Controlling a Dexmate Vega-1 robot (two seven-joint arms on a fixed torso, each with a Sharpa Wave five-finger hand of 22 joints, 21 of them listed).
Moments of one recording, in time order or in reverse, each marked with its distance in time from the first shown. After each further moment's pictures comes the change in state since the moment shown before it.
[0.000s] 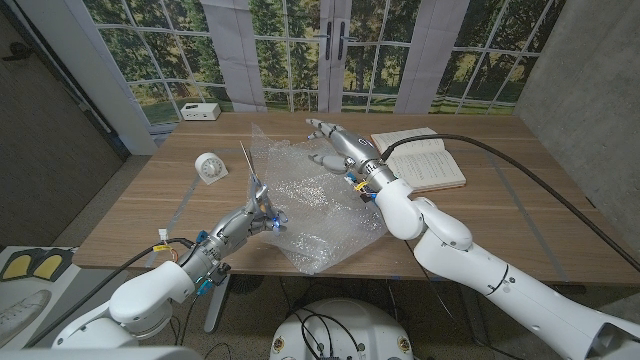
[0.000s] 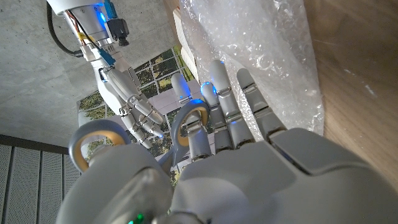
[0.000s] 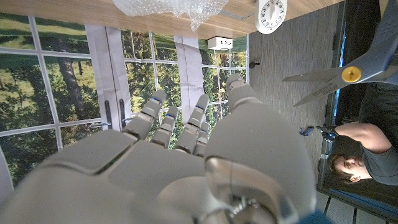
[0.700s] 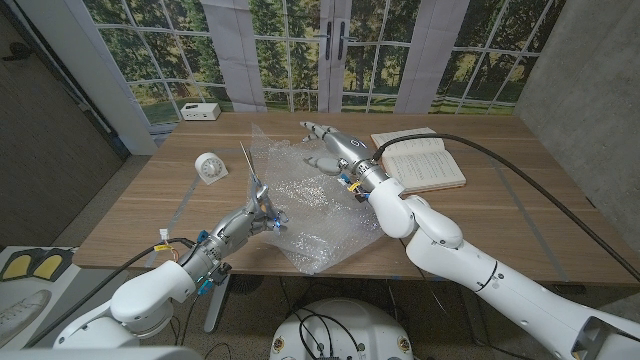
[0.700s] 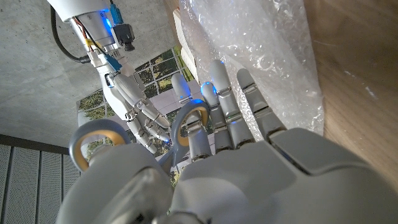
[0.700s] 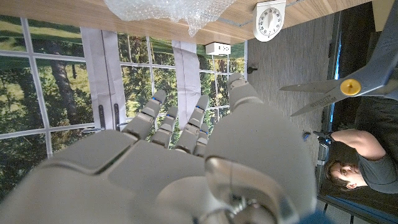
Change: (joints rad) left arm -0.005 0.005 0.007 0.003 -0.005 0.000 0.002; left_hand 0.003 0.003 0.000 0.000 0.000 0.000 0.000 -0.009 0.005 0.001 0.000 -0.003 0.000 0.000 0.000 0.000 -0.002 0.002 -0.002 0.000 0.000; right arm 0.025 0.037 -0.021 0.046 -0.016 0.011 0.023; right_hand -0.022 -0.010 -0.018 0.025 -0.023 -0.014 0.004 -0.004 0.000 -0.004 -0.003 -0.008 -0.002 -0.005 0.005 0.000 0.000 -0.012 0.013 -0.004 -0.003
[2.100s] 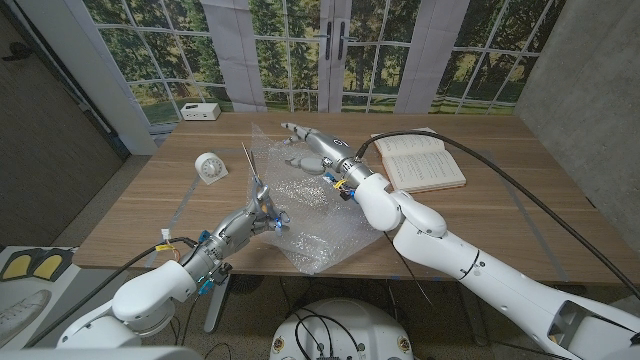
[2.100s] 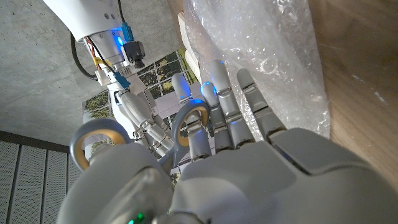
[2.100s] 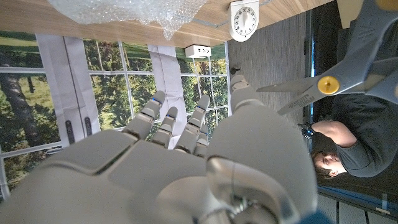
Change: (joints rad) left arm -0.021 0.012 0.023 0.030 -0.017 -0.039 -0.022; left_hand 0.007 0.007 0.005 0.006 0.000 0.000 0.000 -0.016 0.009 0.002 0.001 0.008 0.001 0.000 0.000 0.000 -0.002 0.004 -0.004 -0.014 0.000; right arm 0.081 0.060 -0.055 0.086 0.055 0.065 0.029; right_hand -0.024 0.006 -0.014 0.014 -0.021 -0.025 0.000 -0.004 0.000 0.011 -0.011 -0.009 -0.009 -0.009 0.002 0.000 0.000 -0.011 0.000 -0.004 0.000
